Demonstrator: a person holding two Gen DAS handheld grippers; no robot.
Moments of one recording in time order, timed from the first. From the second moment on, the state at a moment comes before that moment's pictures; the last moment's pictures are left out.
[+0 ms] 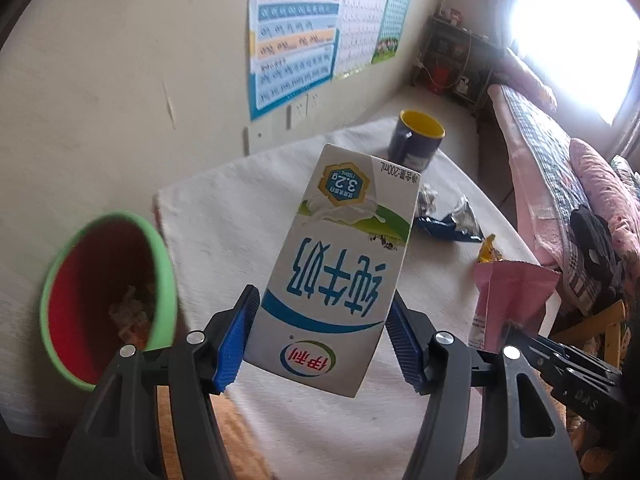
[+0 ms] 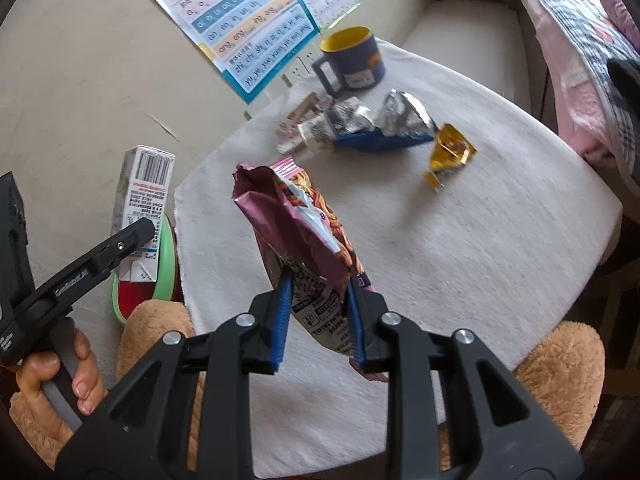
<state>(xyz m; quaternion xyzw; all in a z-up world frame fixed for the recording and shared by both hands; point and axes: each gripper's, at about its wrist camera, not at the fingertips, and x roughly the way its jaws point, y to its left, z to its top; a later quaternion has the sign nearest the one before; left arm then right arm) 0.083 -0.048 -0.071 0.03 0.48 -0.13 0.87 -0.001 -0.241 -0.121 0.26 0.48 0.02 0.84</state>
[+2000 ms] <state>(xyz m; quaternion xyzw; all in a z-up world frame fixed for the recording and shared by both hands) 0.087 0.106 -0.079 -0.05 0.47 -0.01 0.88 0.078 -0.081 -0.086 0.15 0.50 0.12 0.84</state>
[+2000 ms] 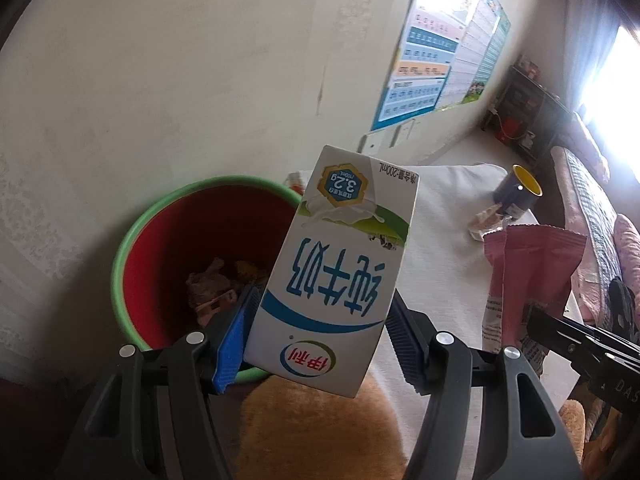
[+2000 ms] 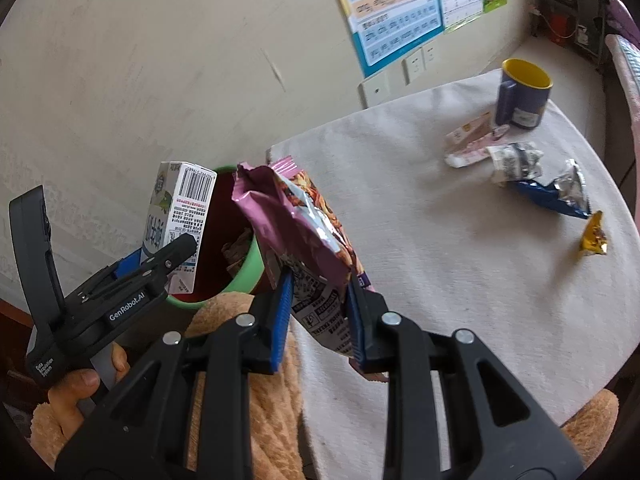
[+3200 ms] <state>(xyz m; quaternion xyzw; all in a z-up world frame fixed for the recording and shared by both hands) 0.086 0.188 -0.106 -0.08 0.49 0.06 0.87 0.129 0.019 -0.096 0.12 0.52 0.19 0.82</state>
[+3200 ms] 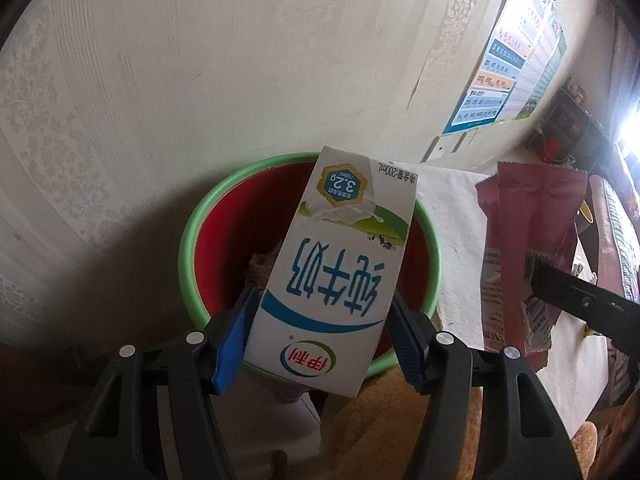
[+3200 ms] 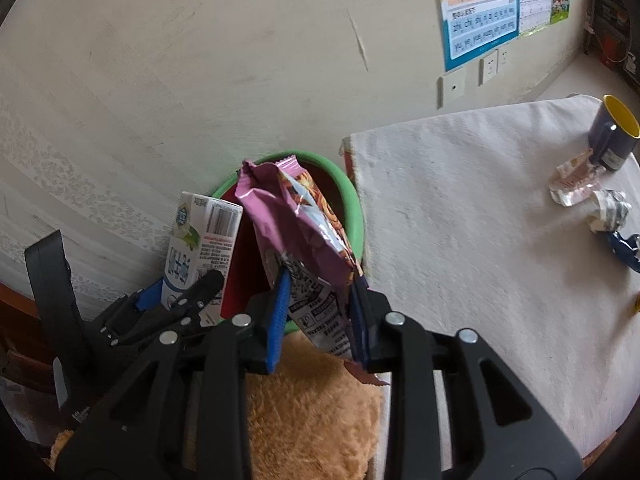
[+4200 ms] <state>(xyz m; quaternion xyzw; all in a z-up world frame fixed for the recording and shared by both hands) 0.116 0.211 -0.137 -0.10 0.51 0.09 0.85 0.174 0.042 -0.100 0.17 0.53 0.22 0.80</state>
